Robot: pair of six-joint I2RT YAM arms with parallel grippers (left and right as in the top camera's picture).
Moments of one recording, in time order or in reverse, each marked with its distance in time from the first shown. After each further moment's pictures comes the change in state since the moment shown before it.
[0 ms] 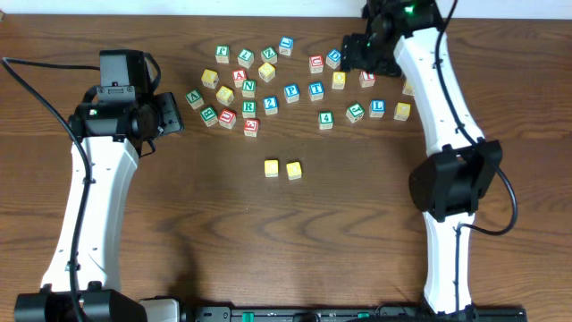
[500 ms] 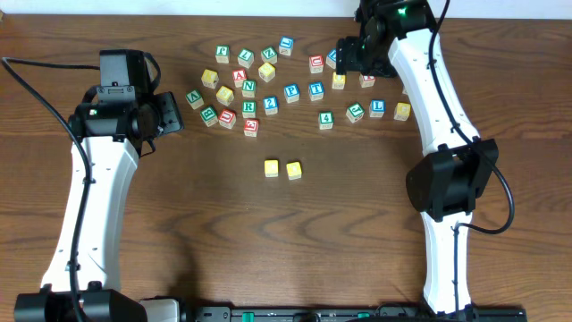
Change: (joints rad) left arm 0.000 0.000 0.000 0.004 0.000 0.000; right arm 0.013 0.005 0.000 0.014 0.011 -0.022
